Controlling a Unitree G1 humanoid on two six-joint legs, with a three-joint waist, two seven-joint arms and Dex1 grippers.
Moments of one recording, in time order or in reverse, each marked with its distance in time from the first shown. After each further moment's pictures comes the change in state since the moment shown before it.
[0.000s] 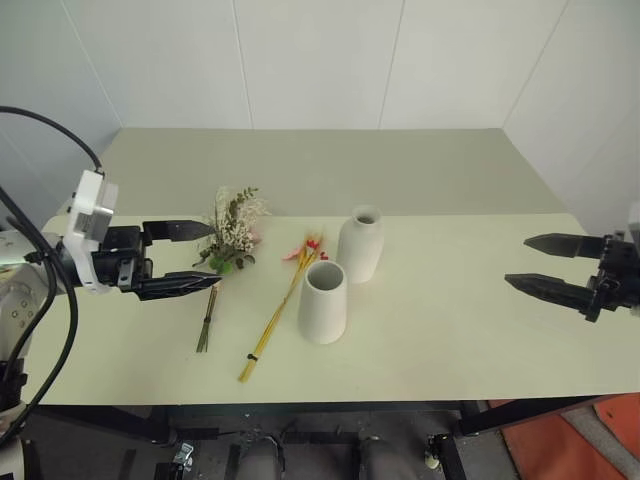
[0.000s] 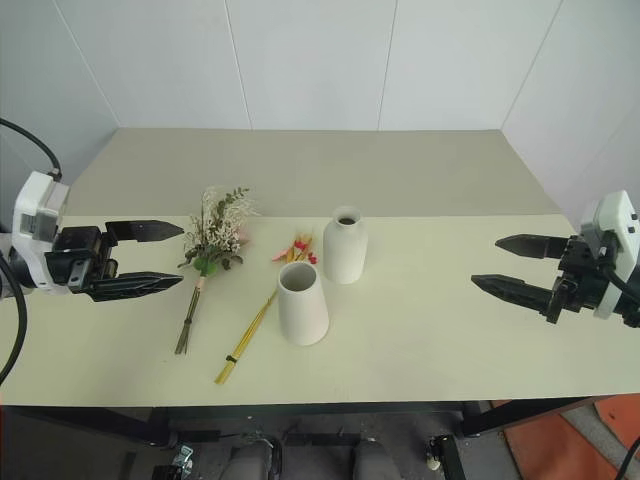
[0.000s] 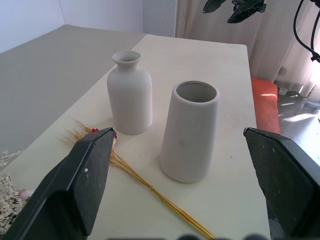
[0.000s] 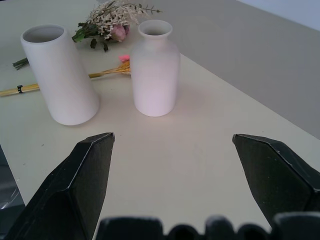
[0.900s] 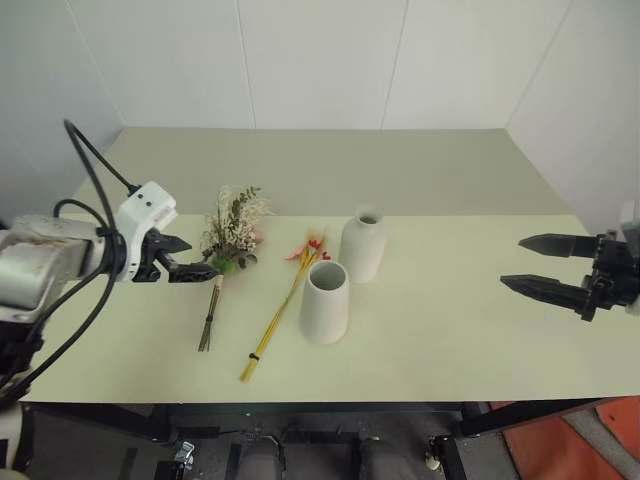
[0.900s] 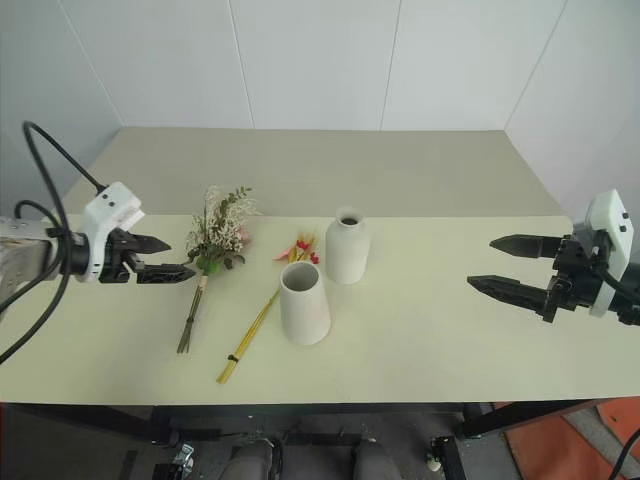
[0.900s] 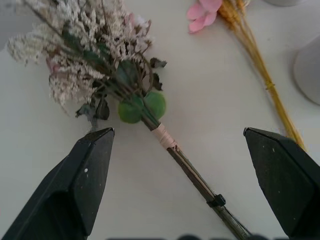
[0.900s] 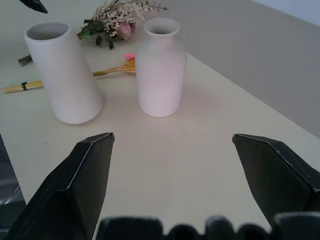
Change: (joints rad) left arm -0.293 0.049 -0.421 0.065 0.326 0.558 0.448; right arm -0.037 0.000 0.033 0.008 -0.018 -0.003 0.016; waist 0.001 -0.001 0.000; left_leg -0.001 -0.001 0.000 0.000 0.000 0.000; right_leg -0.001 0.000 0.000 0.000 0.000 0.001
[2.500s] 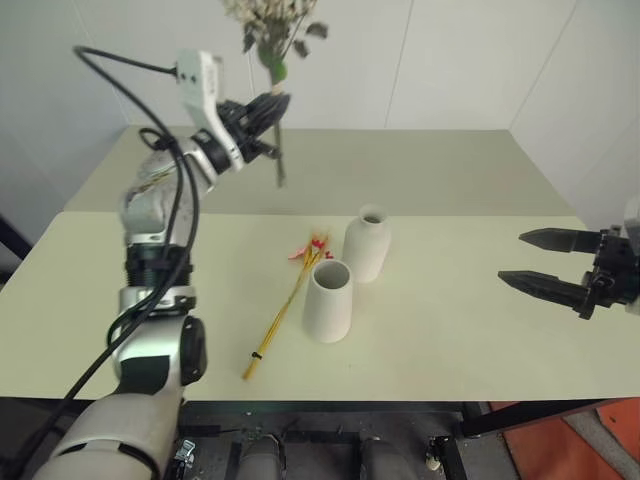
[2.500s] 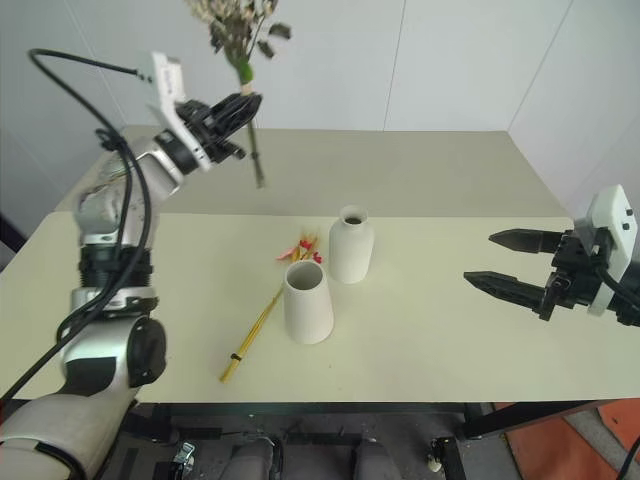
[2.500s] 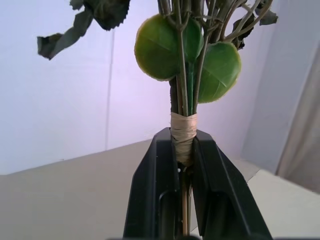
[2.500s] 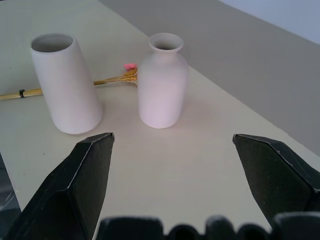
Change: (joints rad) left arm -0.473 -0.764 0.362 0.472 -0.031 -0.657 0.260; right arm 0.037 0.004 -0.041 -0.085 0.040 0.025 -0.081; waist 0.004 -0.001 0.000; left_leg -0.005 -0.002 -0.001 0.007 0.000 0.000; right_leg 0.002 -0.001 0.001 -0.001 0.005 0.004
